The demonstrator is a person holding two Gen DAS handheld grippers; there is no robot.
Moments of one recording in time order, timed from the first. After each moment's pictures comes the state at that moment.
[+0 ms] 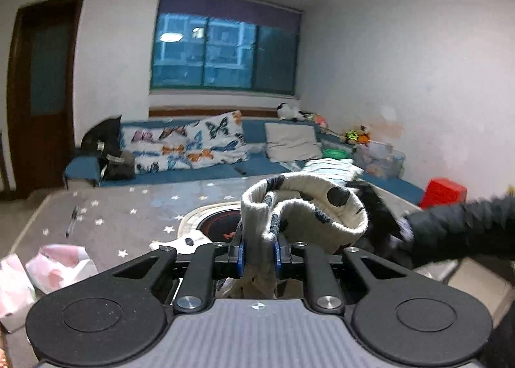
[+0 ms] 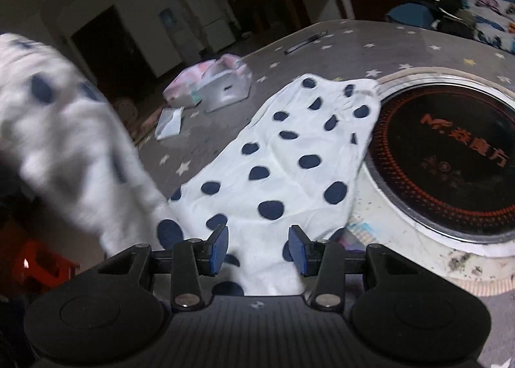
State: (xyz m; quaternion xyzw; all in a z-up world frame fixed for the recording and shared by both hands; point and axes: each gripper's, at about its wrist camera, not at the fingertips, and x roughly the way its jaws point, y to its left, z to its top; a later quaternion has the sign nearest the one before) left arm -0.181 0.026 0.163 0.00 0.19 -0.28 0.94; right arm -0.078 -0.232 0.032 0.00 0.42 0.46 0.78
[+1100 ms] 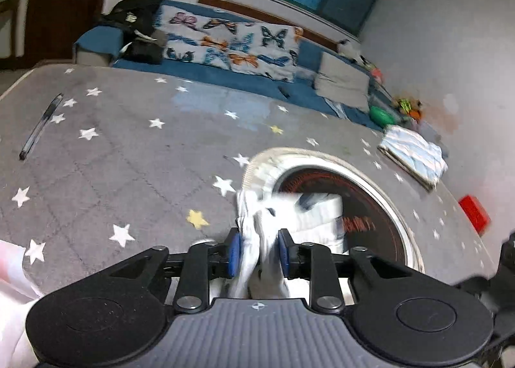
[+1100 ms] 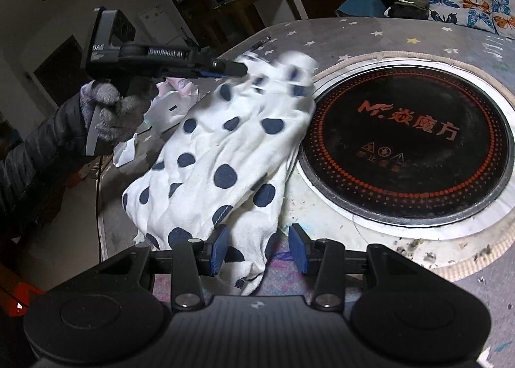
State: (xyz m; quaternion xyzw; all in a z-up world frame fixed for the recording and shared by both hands) left arm 0.064 0.046 0.064 -0.11 0.38 -0.23 0.89; right arm -0.055 -0.258 0.020 0.04 0.43 0.40 0.81
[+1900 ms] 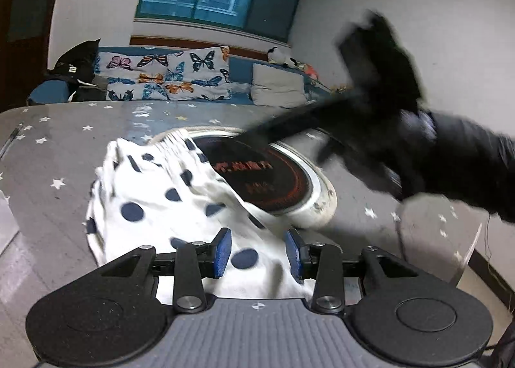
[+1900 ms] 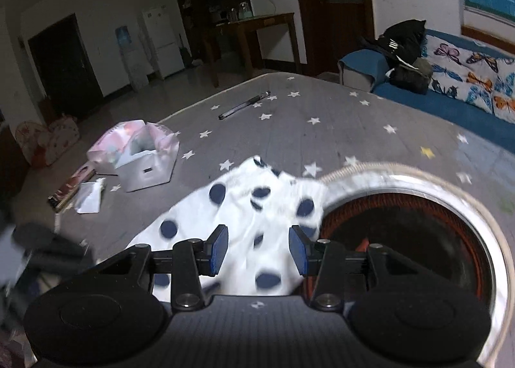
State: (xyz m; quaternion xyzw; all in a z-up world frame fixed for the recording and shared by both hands) left arm -0.106 -0.015 0.058 -0.02 0.30 -0.32 0.90; right arm 0.018 -0.179 0.075 -0.06 0.36 0.37 0.85
